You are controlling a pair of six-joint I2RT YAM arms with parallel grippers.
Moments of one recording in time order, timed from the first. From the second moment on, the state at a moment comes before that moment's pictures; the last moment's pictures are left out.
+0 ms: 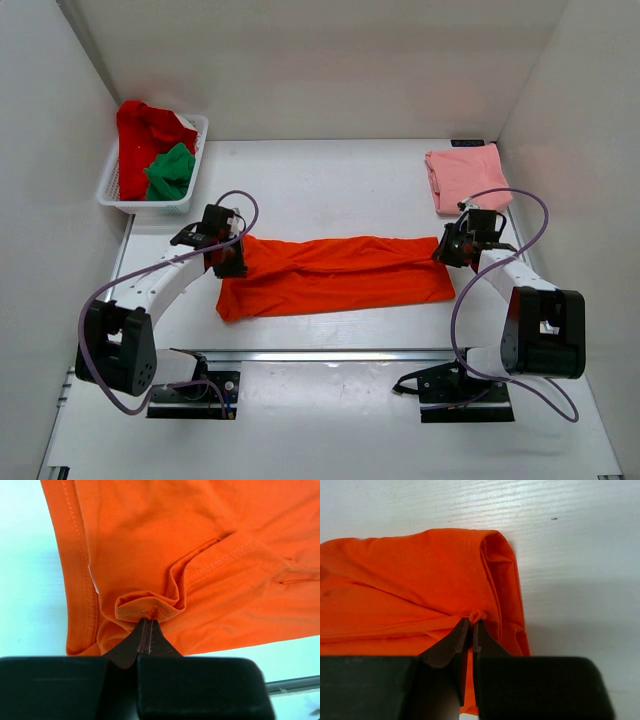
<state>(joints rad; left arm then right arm) -0.26 1.32 0.84 -0.61 0.04 -0.38 -0.09 1.38 0.69 -0.19 -0.24 0.19</state>
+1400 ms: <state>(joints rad) -0.43 1.63 0.93 -0.57 0.13 -0.52 0.08 1.63 0.95 -0.34 -0.21 0.16</state>
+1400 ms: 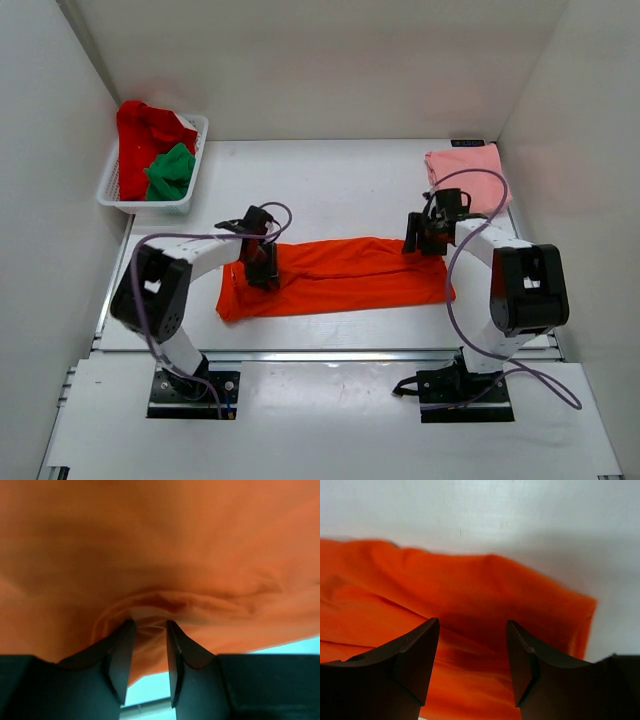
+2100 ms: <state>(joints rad) -0.36 2.72 2.58 -0.87 0.18 -0.44 0.67 1.32 0.50 -0.04 -0.25 0.72</state>
